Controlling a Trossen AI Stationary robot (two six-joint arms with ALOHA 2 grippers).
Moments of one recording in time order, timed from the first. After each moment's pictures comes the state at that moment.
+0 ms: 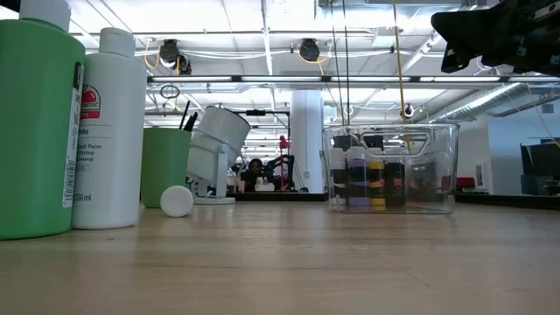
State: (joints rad) left arm -0.75 1.47 1.07 -1.17 0.03 -1.05; right arm 0.21 0.61 0.01 0.85 0.08 -0.20
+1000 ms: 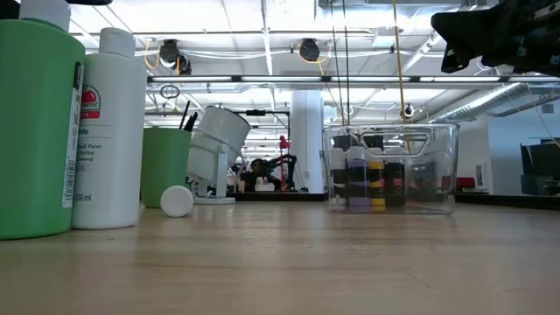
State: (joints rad) left arm -0.75 1.47 0.99 -1.17 0.09 -1.08; right arm 0.21 0.61 0.01 0.85 0.08 -0.20
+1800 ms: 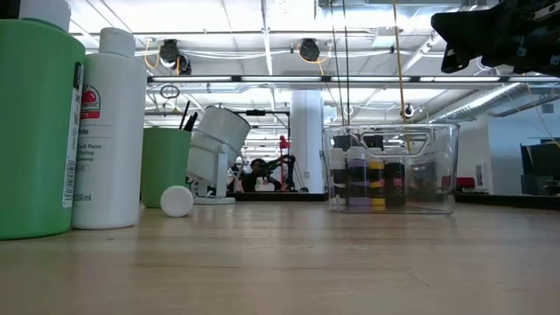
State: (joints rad) left arm -0.78 1.44 1.02 -1.18 0.02 -1.09; right arm 0.21 0.61 0.01 0.85 0.08 -0.20
